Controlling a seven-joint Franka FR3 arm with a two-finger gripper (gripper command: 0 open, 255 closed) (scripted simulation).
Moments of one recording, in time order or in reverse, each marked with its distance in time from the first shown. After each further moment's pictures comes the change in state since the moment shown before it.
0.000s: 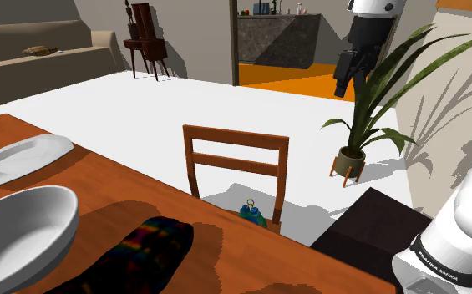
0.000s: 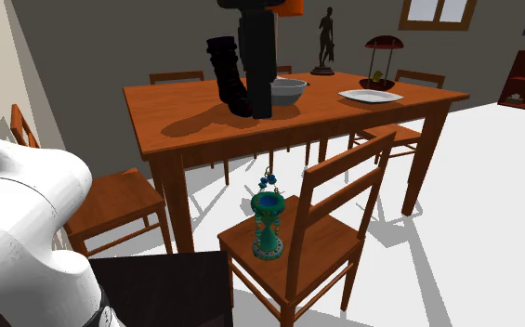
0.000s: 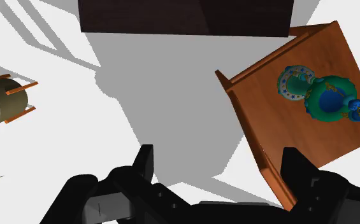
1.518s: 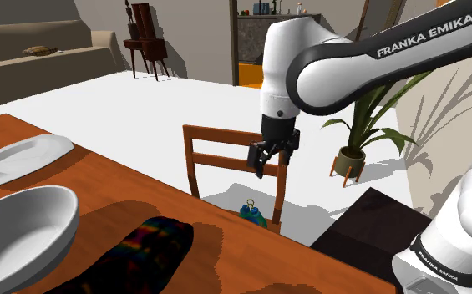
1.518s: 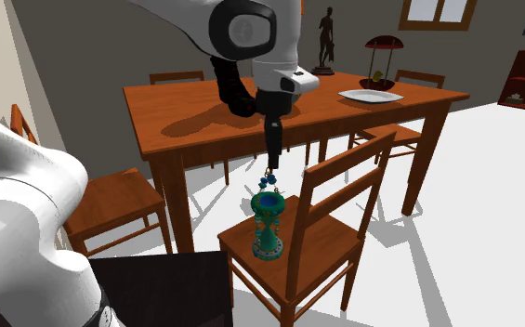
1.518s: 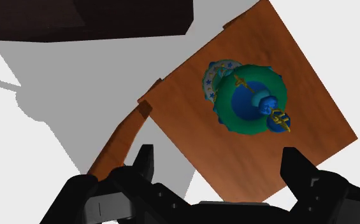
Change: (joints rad) arm 0.080 0.377 0.387 -0.120 0.184 0.480 0.424
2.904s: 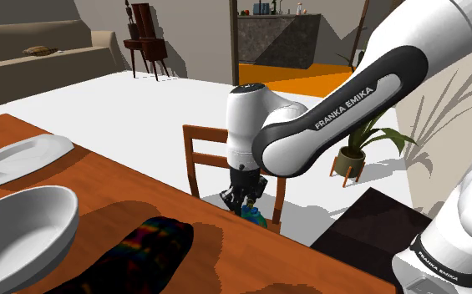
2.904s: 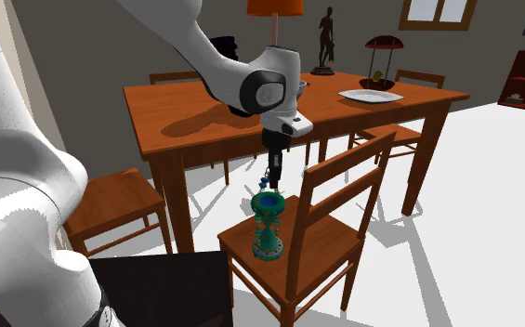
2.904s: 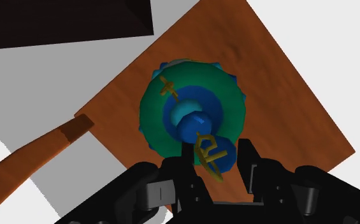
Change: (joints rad) arm 0.006 0.379 0.149 0.054 -0.136 0.301 0.256
